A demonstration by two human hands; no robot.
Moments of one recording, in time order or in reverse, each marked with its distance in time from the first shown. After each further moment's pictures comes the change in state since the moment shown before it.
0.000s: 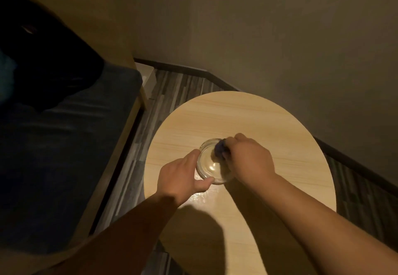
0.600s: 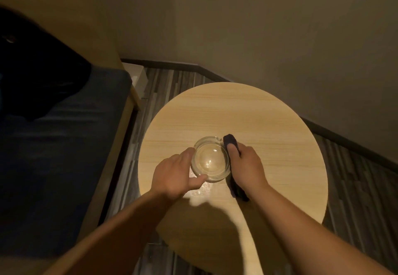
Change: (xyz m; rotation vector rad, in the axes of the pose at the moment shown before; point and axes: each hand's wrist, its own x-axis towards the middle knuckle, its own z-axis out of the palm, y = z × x) left_hand -0.005 -0.001 0.001 0.044 -0.072 0.089; right_hand -0.034 0.011 0.043 0.842 0.096 0.451
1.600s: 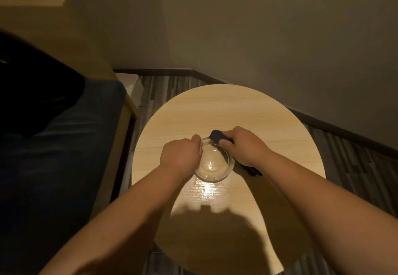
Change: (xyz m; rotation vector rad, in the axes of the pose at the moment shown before) left_hand 0.065 0.038 -0.013 0.450 -0.144 0.054; right_hand 0.058 -0.003 -0.037 -0.312 -0.313 -0.210
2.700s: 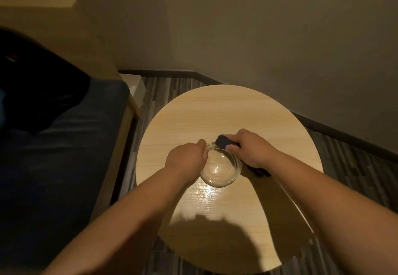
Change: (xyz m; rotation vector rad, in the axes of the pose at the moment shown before) left_hand -0.016 0.005 0.002 -0.193 -0.072 -0.008; right_hand -0.012 0.007 -0.004 -0.111 -0.041 -0.064
